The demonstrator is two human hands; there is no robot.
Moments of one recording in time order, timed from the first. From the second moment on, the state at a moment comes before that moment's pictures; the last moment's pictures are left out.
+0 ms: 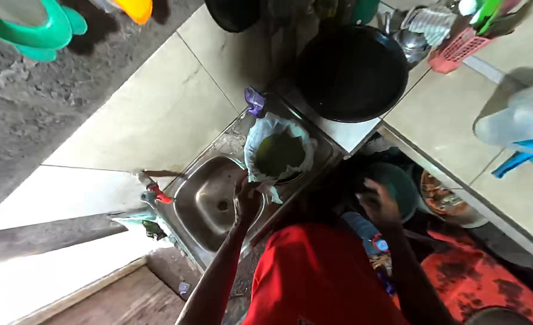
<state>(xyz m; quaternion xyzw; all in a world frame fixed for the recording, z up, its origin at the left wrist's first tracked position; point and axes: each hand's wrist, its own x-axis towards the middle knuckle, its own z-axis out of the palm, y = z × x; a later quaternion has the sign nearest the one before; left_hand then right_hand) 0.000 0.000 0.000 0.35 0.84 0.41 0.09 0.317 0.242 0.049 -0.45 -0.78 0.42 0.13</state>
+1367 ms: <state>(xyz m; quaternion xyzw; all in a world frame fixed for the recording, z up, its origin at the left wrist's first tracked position) -0.074 0.030 0.014 0.27 0.82 0.47 0.18 0.074 0.409 -0.004 -0.06 -0.88 0.46 0.02</state>
